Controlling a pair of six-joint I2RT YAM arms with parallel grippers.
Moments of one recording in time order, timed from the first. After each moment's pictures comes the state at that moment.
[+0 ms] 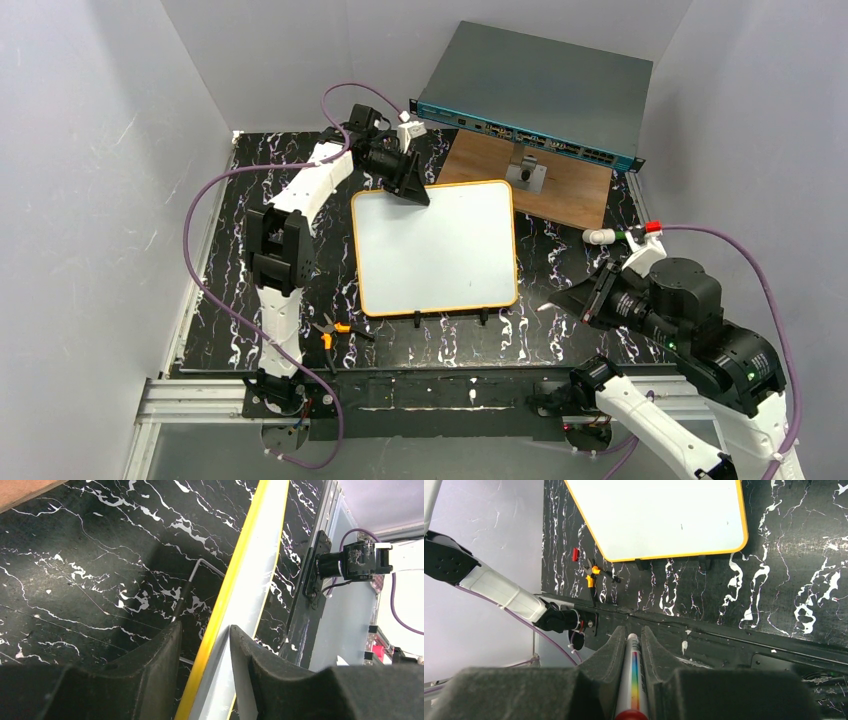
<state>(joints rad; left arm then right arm) -0.34 2.12 1.94 -0.89 0.96 0.19 0.58 0.53 1.21 -1.20 -0.10 0.81</state>
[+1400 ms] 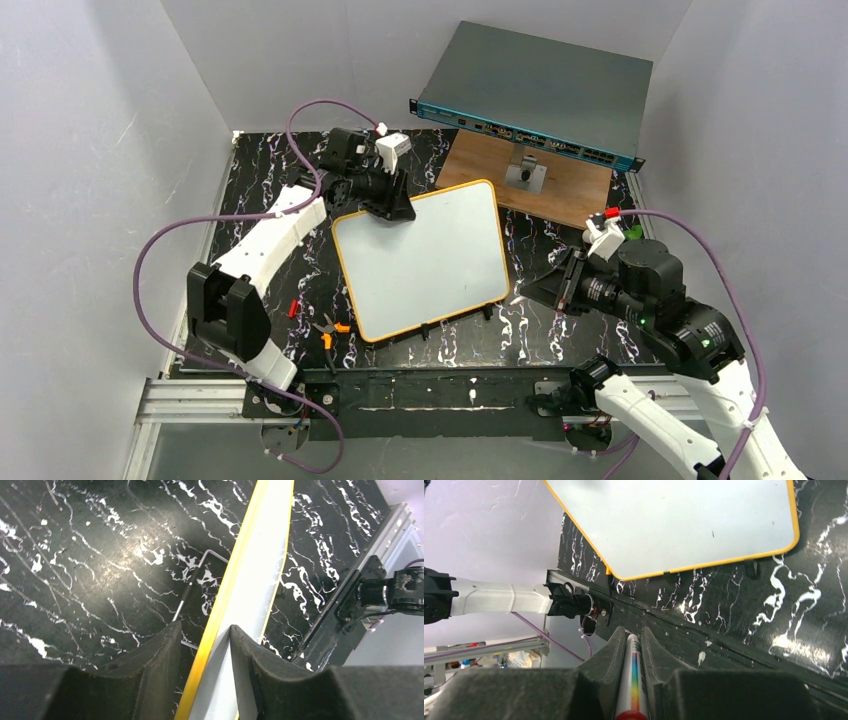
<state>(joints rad) -0.42 1.62 1.47 -0.67 0.57 0.00 0.58 0.60 1.10 -1.01 -0.26 0.79</state>
